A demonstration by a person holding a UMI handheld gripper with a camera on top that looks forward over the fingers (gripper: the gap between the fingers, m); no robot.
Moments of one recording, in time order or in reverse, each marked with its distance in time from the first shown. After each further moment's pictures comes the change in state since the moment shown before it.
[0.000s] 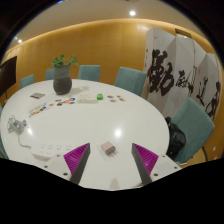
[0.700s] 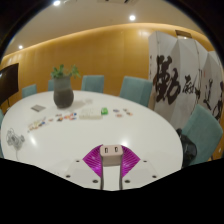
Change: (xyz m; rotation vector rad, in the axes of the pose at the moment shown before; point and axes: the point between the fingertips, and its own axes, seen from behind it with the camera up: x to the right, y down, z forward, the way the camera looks) arm -0.023 -0.064 0.087 0.119 -0.060 0.031
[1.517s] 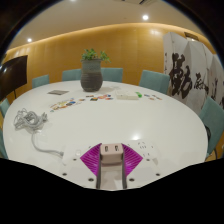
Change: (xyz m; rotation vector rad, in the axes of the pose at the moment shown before) arm -0.217 0.119 -0.027 -0.033 -0.075 -0.031
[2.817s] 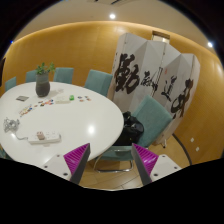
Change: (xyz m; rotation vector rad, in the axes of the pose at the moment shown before) arm 0.307 -0.058 -0.333 -0.112 0.436 0.040
